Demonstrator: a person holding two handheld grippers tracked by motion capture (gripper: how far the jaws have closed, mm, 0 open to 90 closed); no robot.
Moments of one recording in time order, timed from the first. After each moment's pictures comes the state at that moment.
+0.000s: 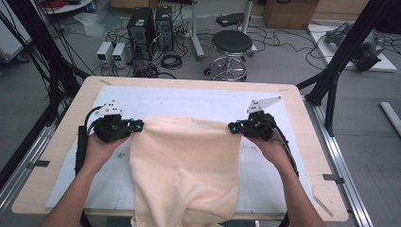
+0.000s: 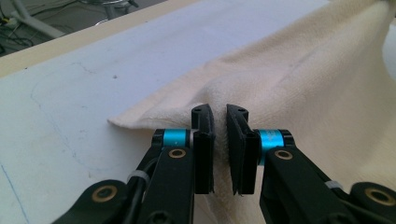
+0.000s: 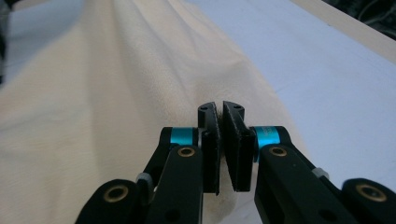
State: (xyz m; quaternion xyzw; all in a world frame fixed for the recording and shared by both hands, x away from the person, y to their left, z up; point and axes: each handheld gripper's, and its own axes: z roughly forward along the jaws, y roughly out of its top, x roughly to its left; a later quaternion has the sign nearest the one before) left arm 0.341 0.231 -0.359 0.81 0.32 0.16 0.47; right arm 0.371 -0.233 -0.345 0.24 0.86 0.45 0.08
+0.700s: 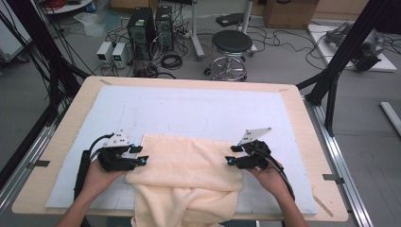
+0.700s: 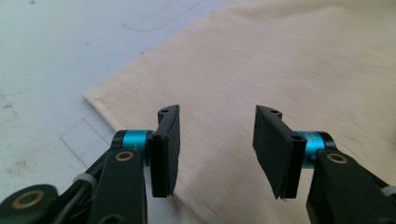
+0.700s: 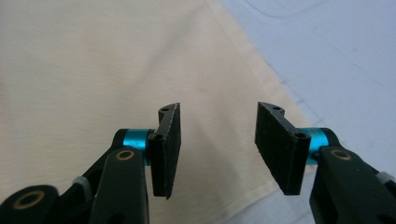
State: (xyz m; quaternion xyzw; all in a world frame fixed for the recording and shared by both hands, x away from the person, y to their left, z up) left arm 0.316 0.218 -0.418 0.84 0.32 0.12 0.42; right arm 0.328 -0.223 -0.413 0.26 0.88 0.37 0.09
